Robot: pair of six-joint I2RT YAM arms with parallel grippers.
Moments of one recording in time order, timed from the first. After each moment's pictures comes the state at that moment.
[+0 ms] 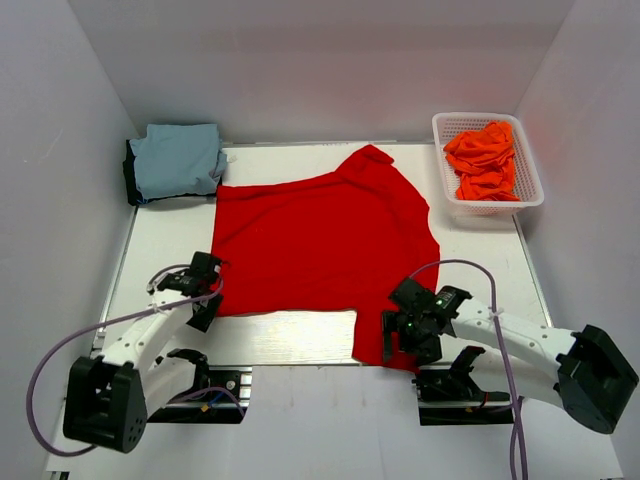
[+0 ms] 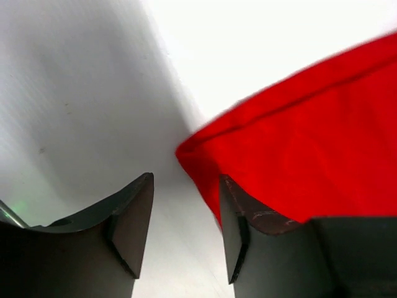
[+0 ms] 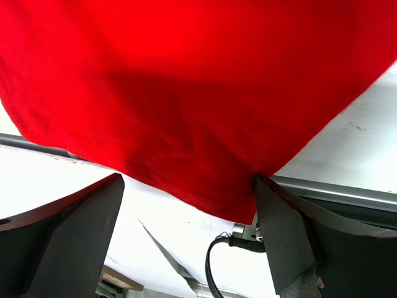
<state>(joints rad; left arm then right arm) -0.22 0.99 0.52 -0.86 -0.39 -1.36 0.87 1.02 0.48 -0.85 -0.16 0.85</state>
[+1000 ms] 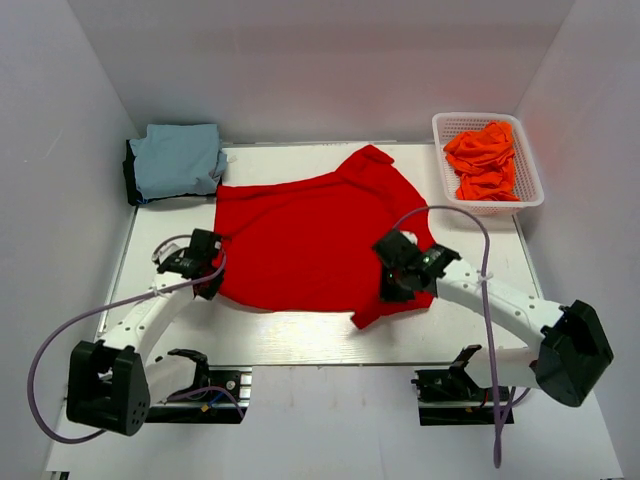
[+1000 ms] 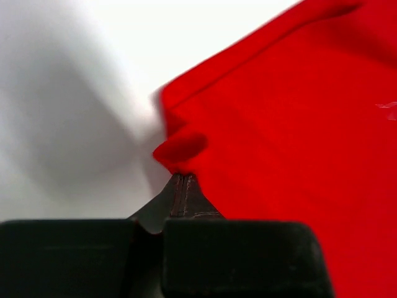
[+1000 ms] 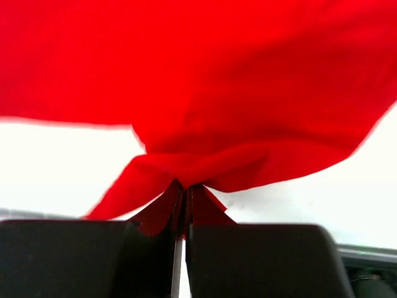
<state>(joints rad) -0.22 1.10 0.64 -0.72 -0.38 -1.24 0.81 1.23 0.86 -0.82 0.12 0.79</state>
